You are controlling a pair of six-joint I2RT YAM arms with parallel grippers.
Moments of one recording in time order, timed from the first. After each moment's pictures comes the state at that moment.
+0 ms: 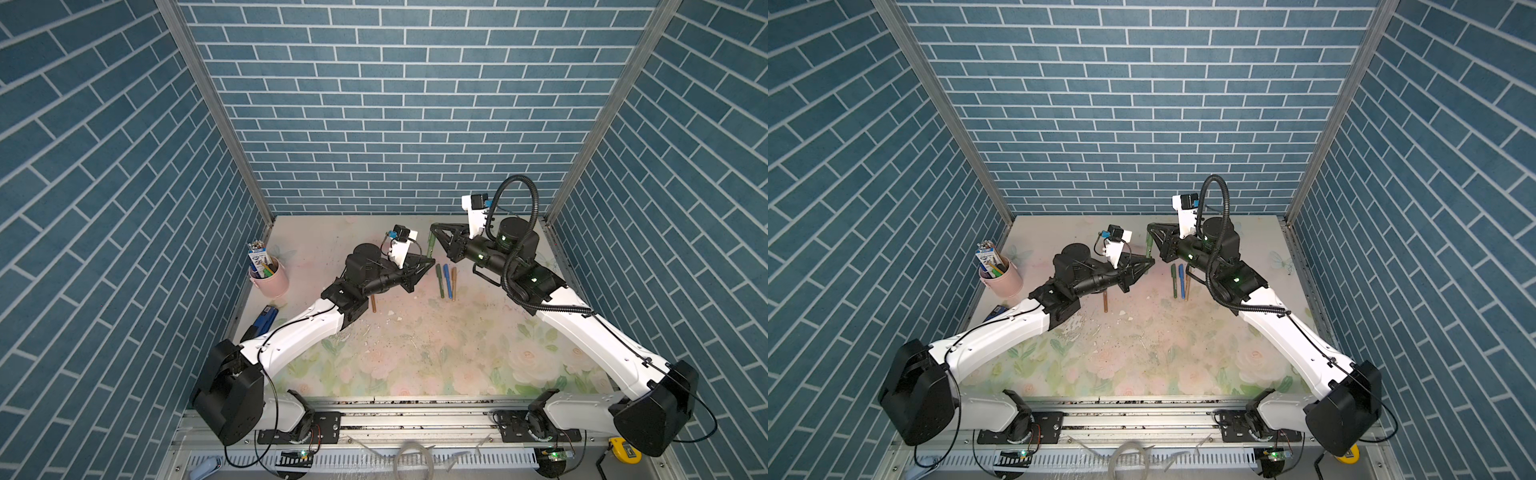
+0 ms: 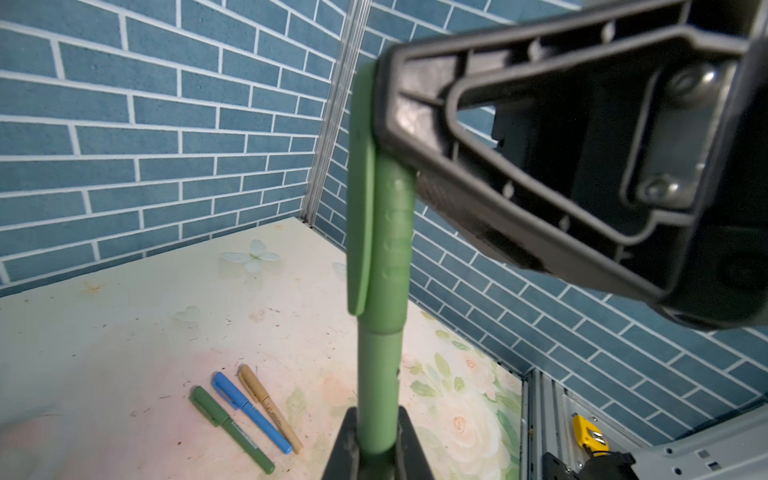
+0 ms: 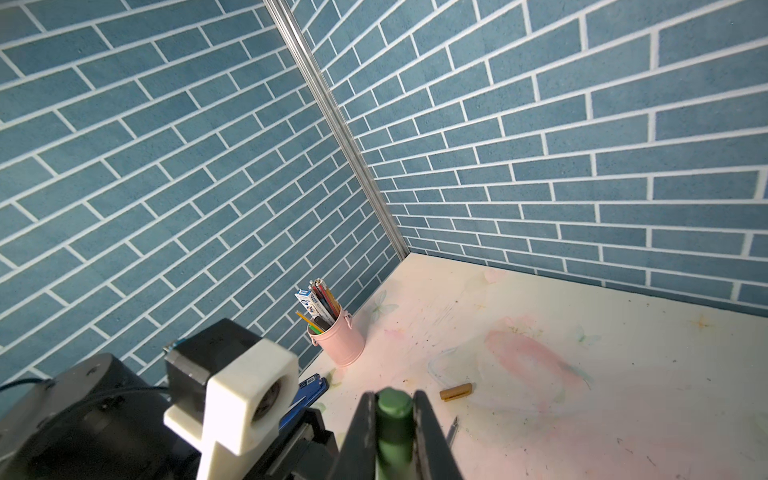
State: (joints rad) left arm -0.66 1.38 0.96 0.35 0.43 -0.35; right arm 0.65 1.29 1.24 -0.06 -0.32 0.40
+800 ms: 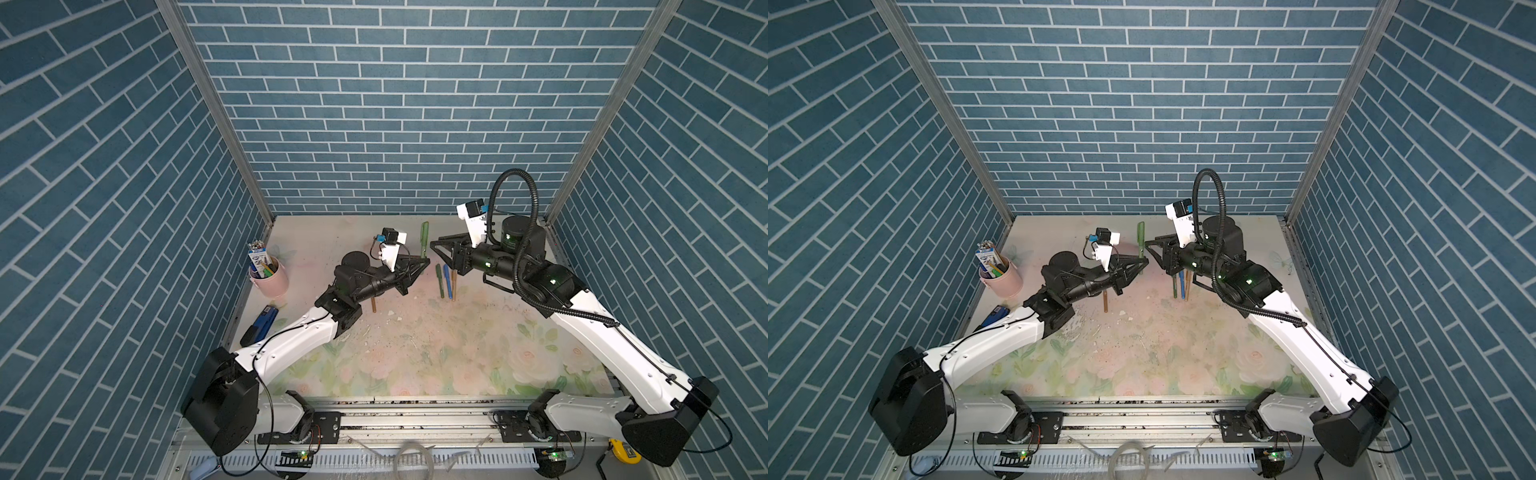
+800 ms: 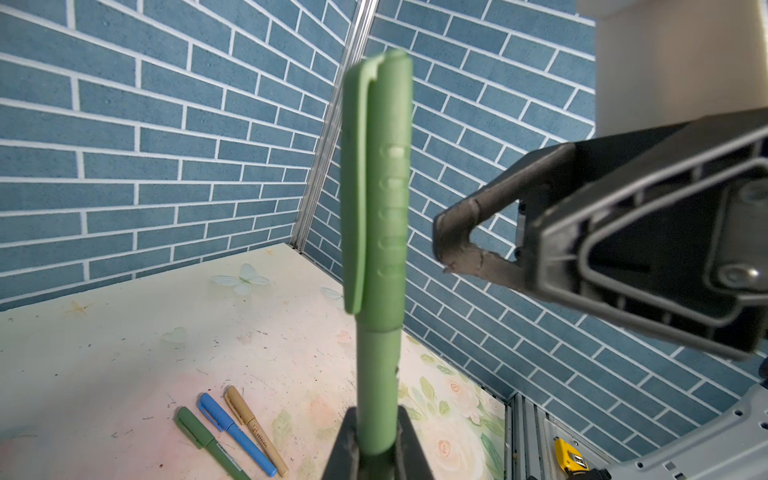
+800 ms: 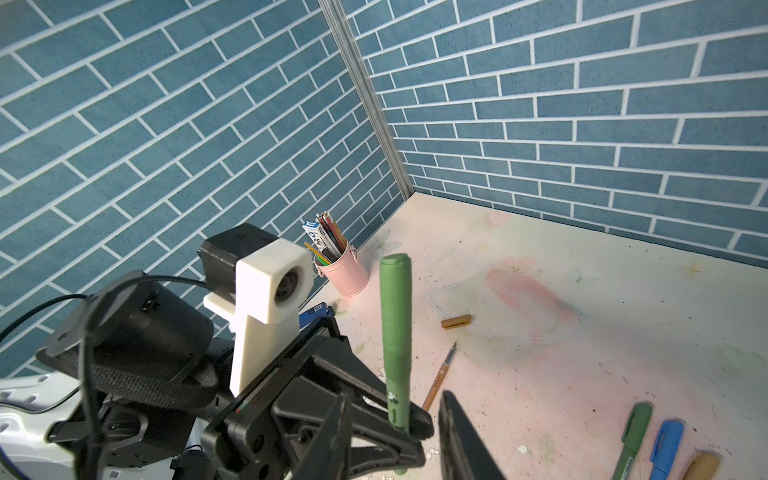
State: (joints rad) left arm -0.64 1.31 0.86 0.47 0.46 -0.41; right arm 0.68 1.24 1.33 -0.34 -0.35 0.31
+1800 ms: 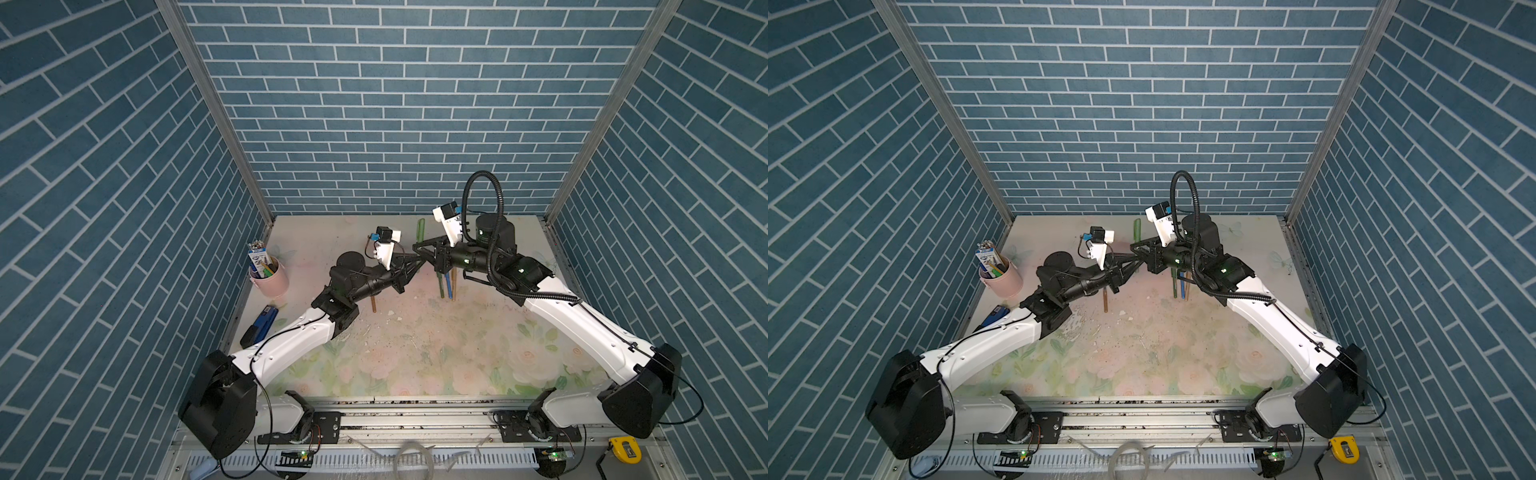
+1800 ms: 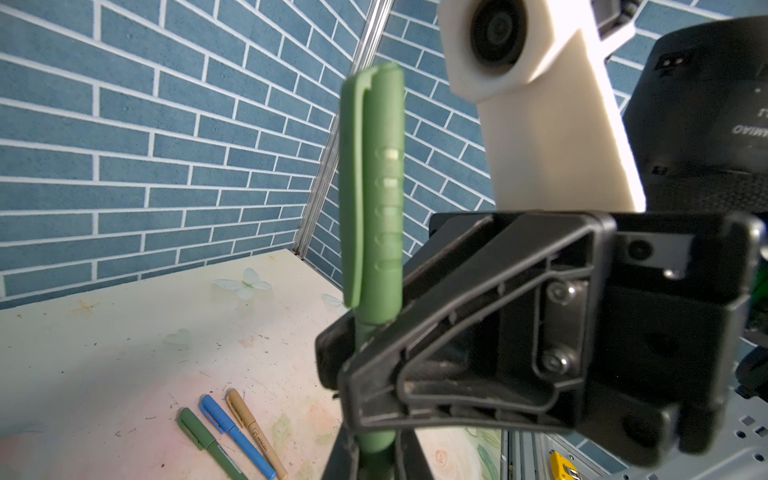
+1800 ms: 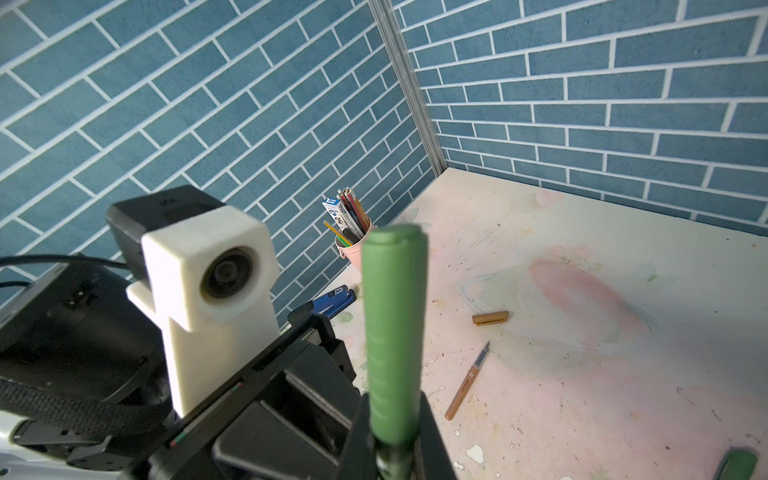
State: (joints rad) left arm -0.62 1.30 0.85 0.49 0.46 -0.45; right arm 0.70 1.38 1.33 -0.23 -0.45 0.33
